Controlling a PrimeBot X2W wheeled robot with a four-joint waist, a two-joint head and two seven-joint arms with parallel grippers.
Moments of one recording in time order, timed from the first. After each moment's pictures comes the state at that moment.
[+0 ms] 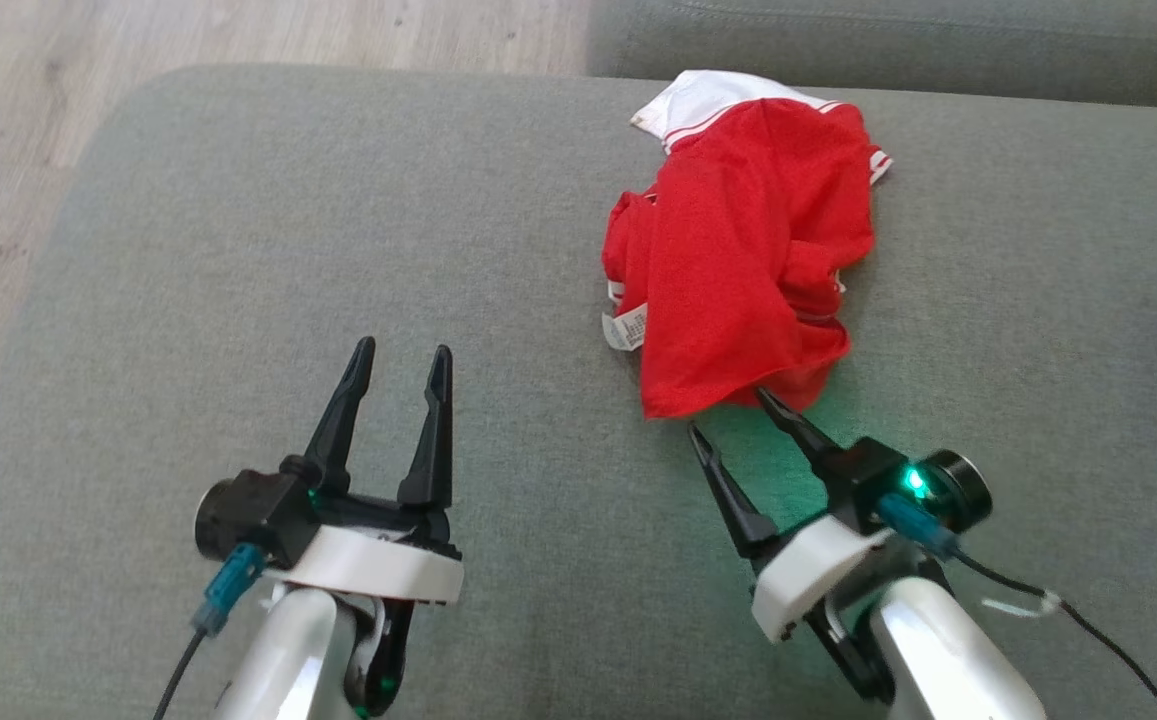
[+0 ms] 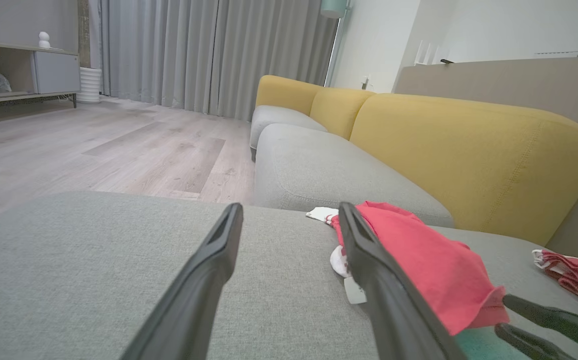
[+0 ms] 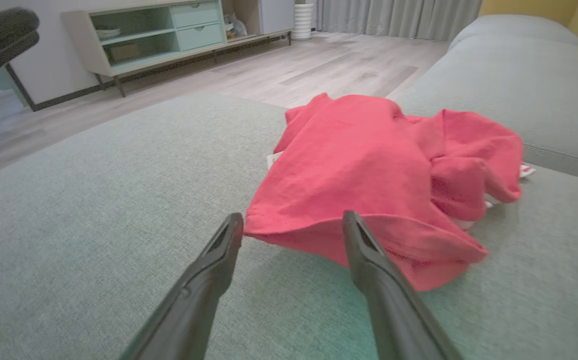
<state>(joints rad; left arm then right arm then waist) -0.21 0.04 -0.29 0.28 -0.31 -0.10 -0.26 -0.19 -0.05 0.37 0.35 0.03 0.13 -0.08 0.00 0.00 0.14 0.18</state>
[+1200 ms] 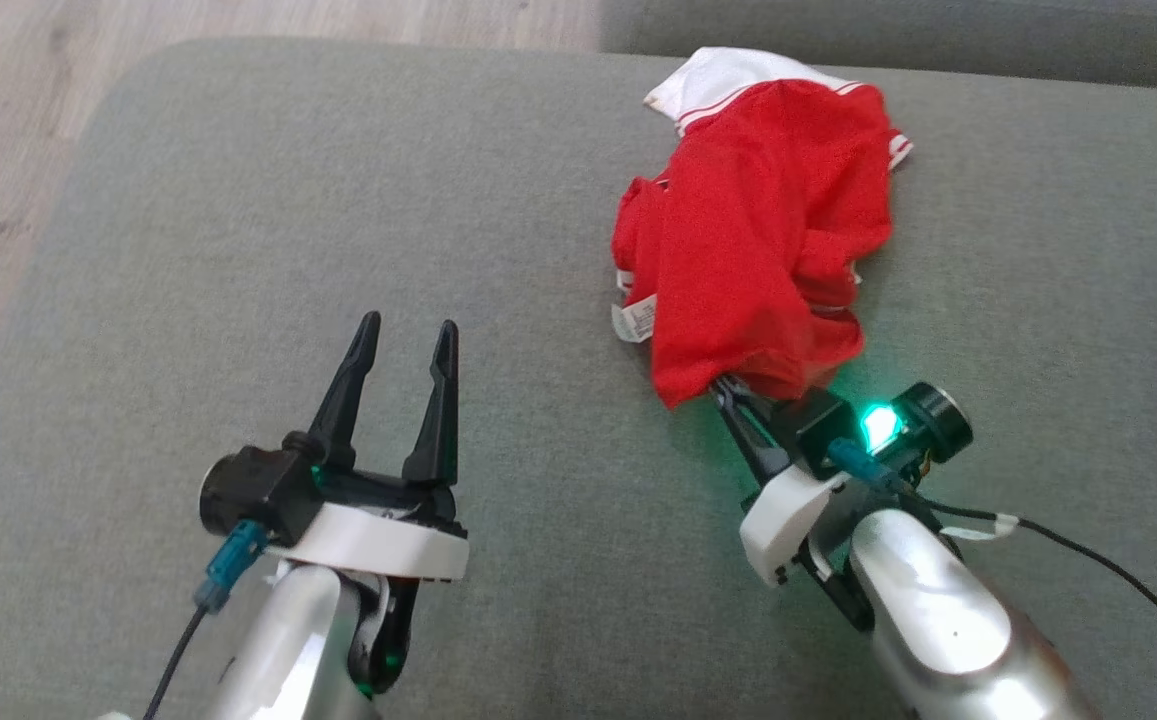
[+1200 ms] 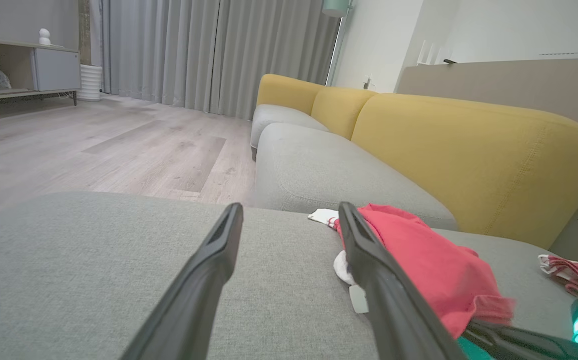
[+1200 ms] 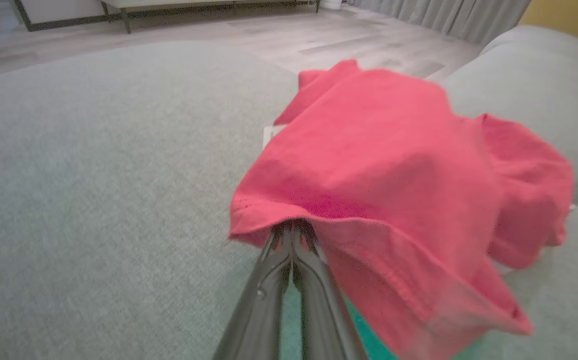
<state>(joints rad) -0.25 0.04 -0.30 0.28 -0.32 -0.10 -0.26 -0.40 -0.06 0.43 0.65 -0.09 0.13 -0.14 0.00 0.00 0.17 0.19</state>
